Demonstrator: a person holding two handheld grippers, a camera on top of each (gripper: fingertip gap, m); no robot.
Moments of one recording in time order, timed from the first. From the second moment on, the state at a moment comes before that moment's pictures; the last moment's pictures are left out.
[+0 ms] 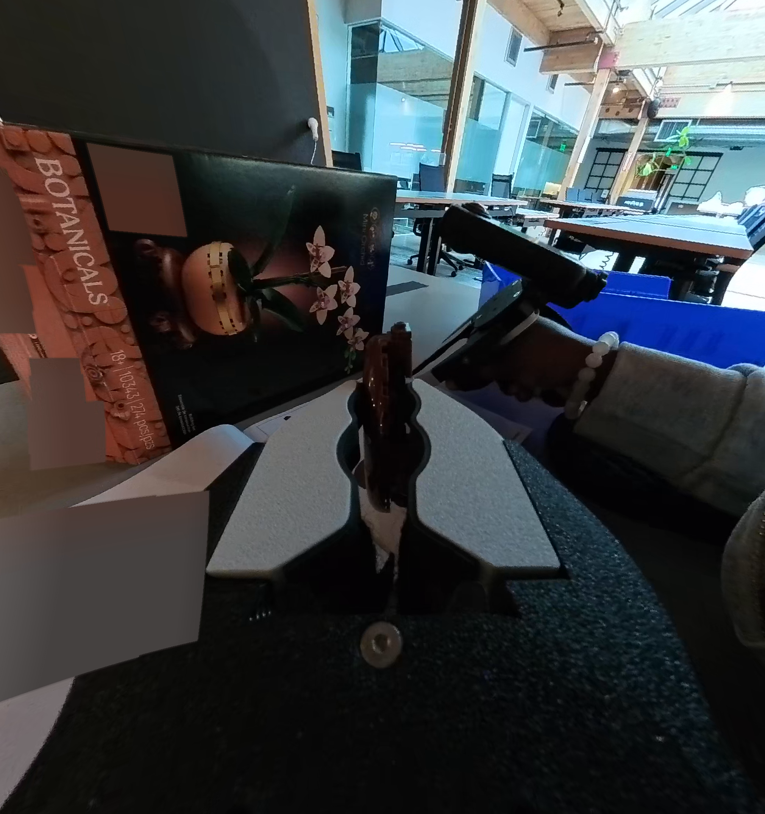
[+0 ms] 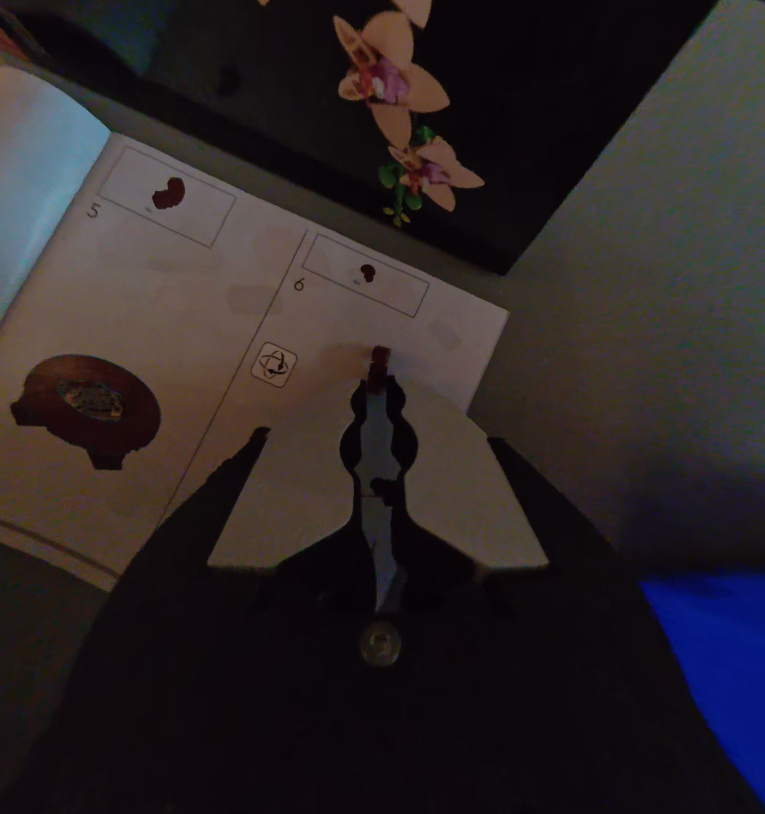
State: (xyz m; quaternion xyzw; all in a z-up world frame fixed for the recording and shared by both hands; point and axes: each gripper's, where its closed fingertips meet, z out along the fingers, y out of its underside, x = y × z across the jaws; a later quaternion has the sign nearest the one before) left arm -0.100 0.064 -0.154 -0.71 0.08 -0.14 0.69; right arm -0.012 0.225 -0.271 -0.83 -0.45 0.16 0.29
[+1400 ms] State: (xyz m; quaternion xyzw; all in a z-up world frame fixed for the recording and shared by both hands) left arm -0.083 0.053 -0.142 -0.69 0.17 0.05 0.71; right arm -0.067 0.056 -0.135 -0.54 -0.51 0.46 0.48
